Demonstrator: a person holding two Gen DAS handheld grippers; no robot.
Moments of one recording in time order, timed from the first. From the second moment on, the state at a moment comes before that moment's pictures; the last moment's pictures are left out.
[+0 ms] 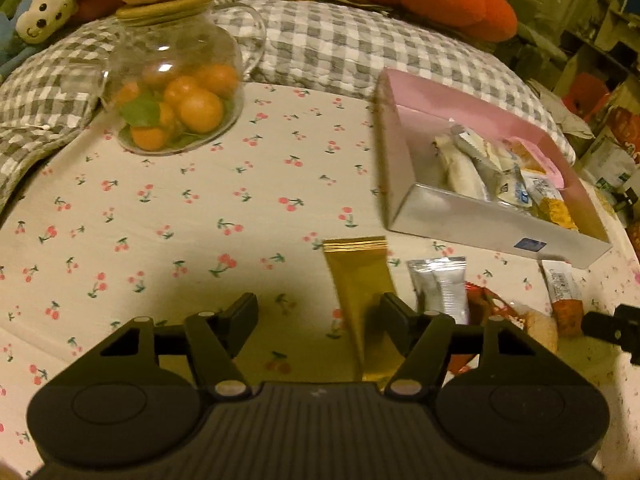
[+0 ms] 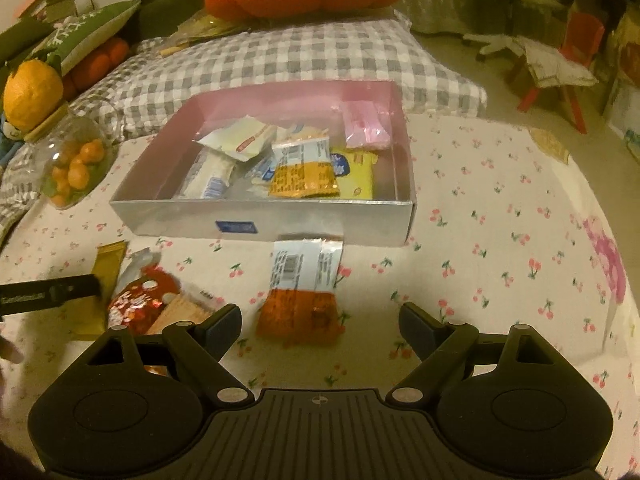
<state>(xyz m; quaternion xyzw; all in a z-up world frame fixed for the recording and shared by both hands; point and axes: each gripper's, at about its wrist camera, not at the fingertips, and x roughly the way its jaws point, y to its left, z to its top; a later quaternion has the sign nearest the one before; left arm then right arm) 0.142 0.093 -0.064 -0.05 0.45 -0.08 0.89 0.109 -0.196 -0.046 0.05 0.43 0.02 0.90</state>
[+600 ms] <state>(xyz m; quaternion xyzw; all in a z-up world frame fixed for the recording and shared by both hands) 0.143 0.103 -0.060 -0.14 0.46 -0.08 0.87 0.126 -0.187 -0.068 0.02 0.42 0.03 0.91</state>
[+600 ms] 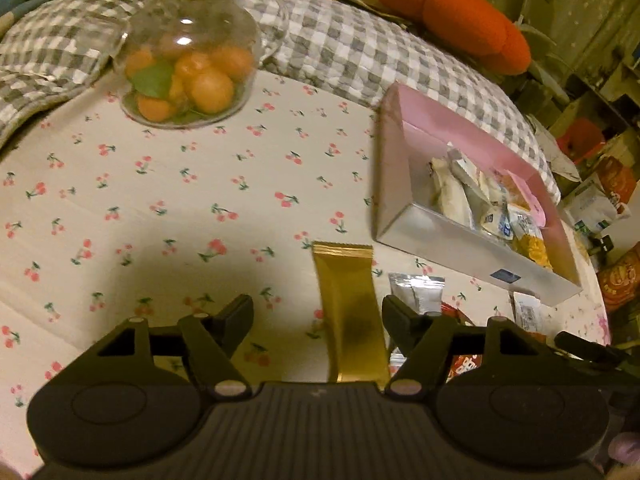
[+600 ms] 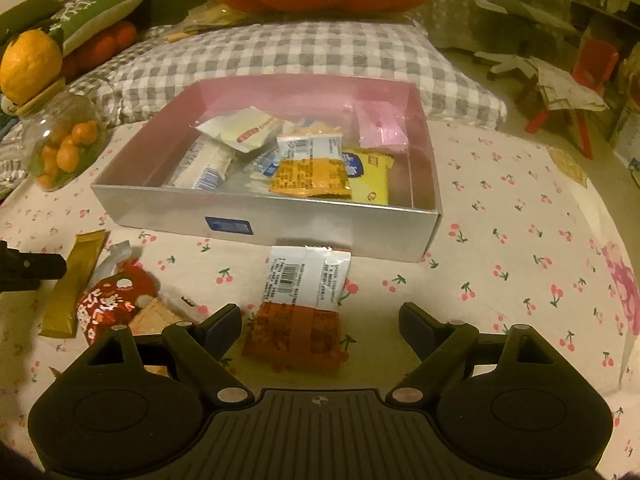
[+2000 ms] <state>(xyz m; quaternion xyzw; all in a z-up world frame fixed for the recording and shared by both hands) 0.137 0.083 -0.069 0.05 0.44 -0.14 0.89 0.126 -0.207 -0.074 -0.01 0.40 0.04 0.91</state>
